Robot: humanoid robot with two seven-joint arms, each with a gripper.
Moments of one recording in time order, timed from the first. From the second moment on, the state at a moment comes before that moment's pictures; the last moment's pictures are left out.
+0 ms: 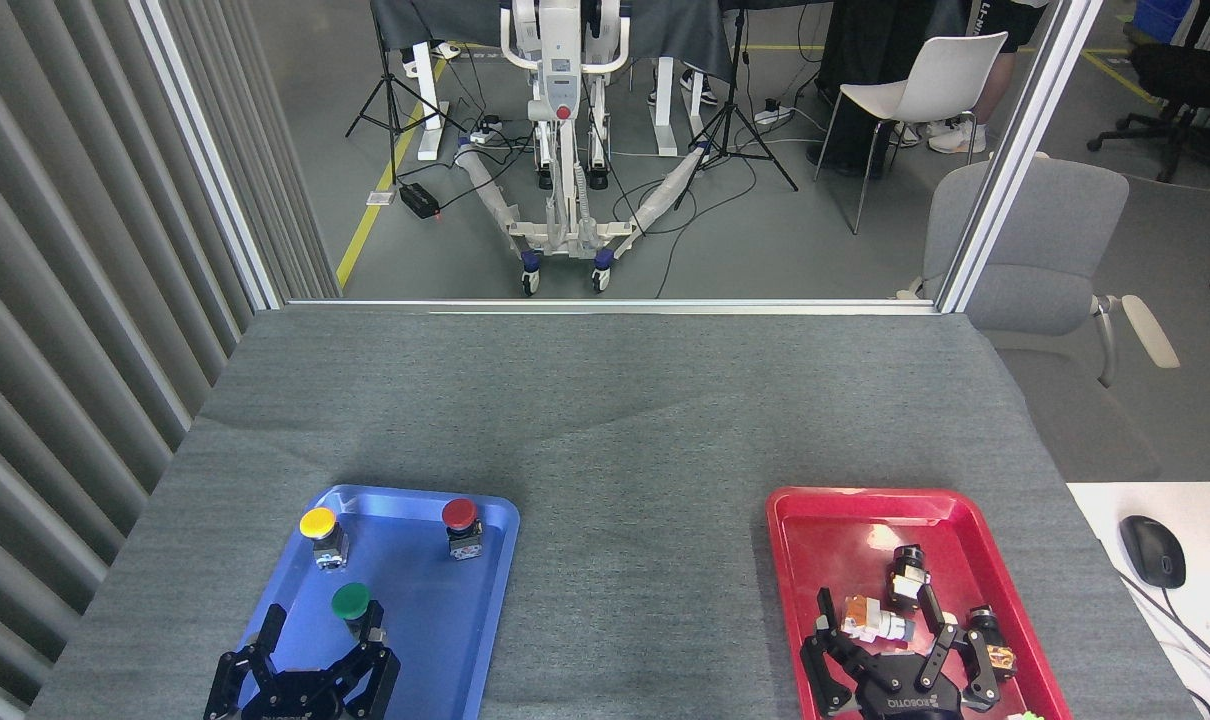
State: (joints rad) left arm 0.20 -0.03 0.12 -1.64 -1.43 -0.16 0.20; right arm 0.21 0.11 -0.11 -1.67 1.60 -0.15 -0.15
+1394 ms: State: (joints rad) left arm -0.01 -0.05 -0.25 -1.22 -1.42 0.57 0.26; right arm 0.21 0.11 -0.11 -1.67 1.60 -0.14 -0.15
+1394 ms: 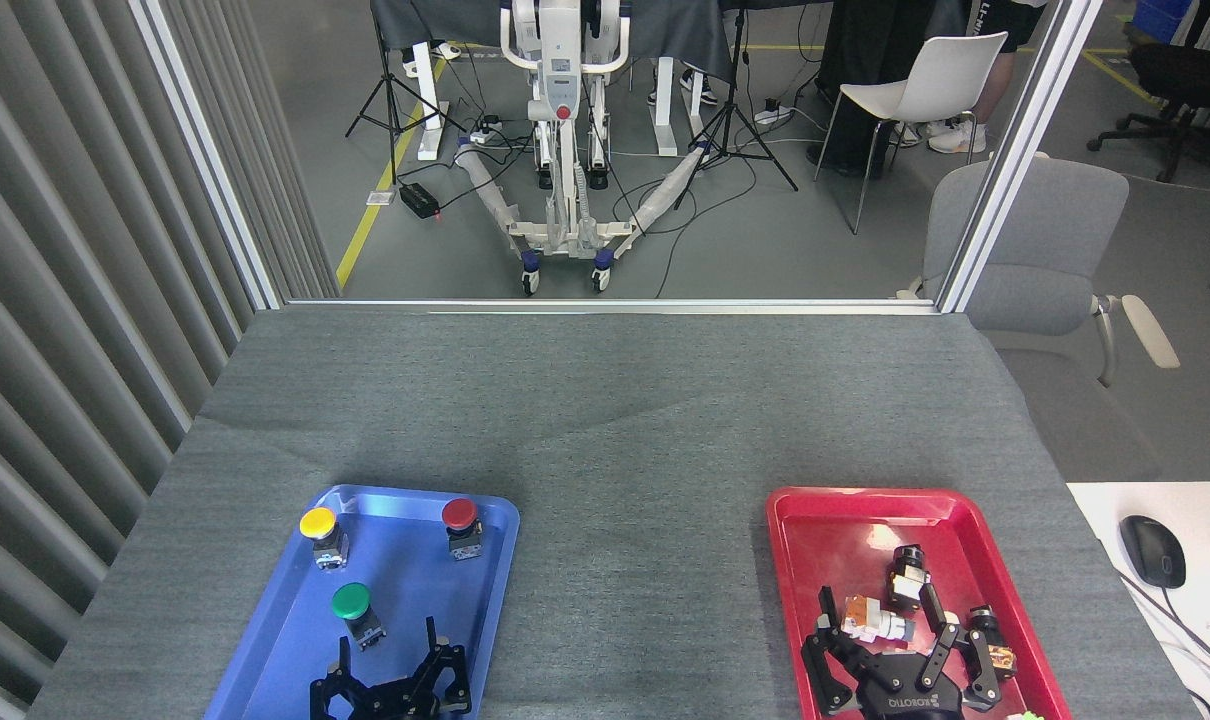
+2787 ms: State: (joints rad) left arm -0.08 0.01 -0.29 -1.26 -1.47 -0.01 0.38; right arm 0.20 0.10 -0.10 -1.67 1.60 -0.13 -0.15
